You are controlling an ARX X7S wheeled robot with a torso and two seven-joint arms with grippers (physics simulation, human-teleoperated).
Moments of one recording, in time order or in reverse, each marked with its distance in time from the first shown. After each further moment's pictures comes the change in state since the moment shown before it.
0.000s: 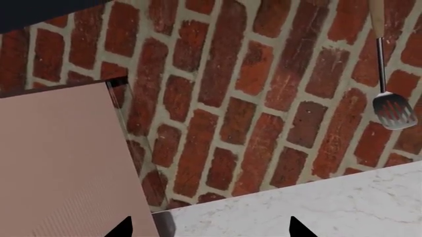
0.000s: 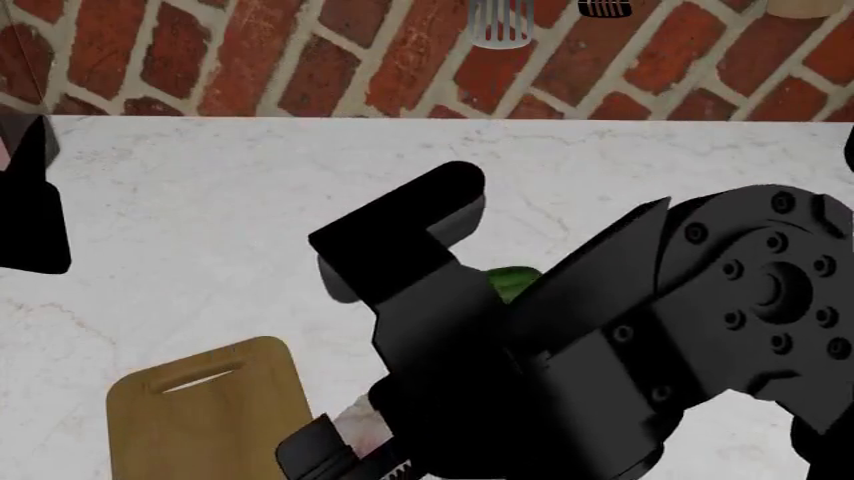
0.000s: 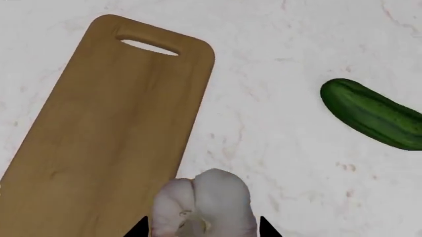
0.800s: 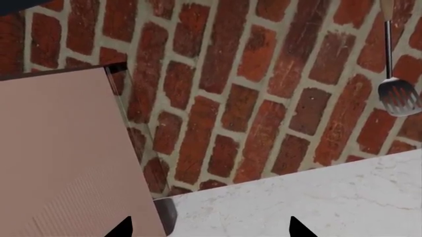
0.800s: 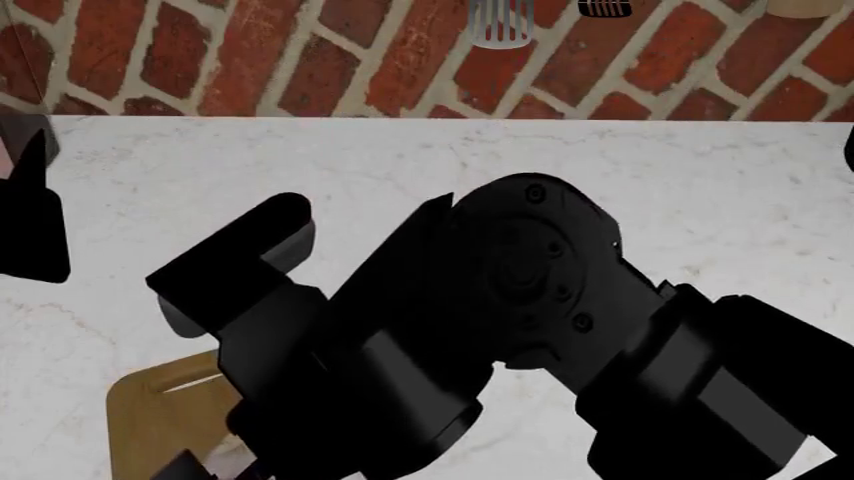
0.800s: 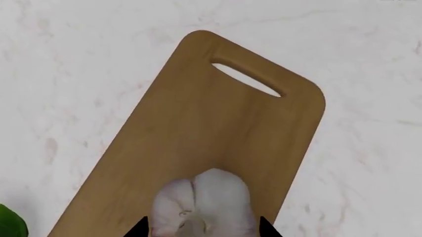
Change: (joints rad) left arm -0.014 0.027 -0.035 -0.008 -0.034 -0.088 -0.026; right arm -0.051 -0.303 0.070 0.206 -0.287 0.145 -0.249
